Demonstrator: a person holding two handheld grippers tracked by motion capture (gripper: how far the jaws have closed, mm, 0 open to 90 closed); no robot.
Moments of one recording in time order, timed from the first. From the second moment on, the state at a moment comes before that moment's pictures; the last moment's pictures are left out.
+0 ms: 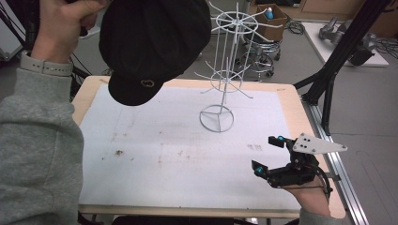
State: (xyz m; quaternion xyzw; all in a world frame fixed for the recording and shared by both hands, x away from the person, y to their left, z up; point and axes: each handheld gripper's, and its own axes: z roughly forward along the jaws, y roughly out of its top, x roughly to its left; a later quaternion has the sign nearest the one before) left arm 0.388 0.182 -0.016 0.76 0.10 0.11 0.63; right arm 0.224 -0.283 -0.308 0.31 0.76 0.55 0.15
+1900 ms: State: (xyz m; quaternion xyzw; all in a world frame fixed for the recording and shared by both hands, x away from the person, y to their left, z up) left arm 0.455 0.145 -0.055 0.78 0.13 0.08 0.61; right arm 0.206 -0.291 -0.313 0.32 0.77 0.53 0.16
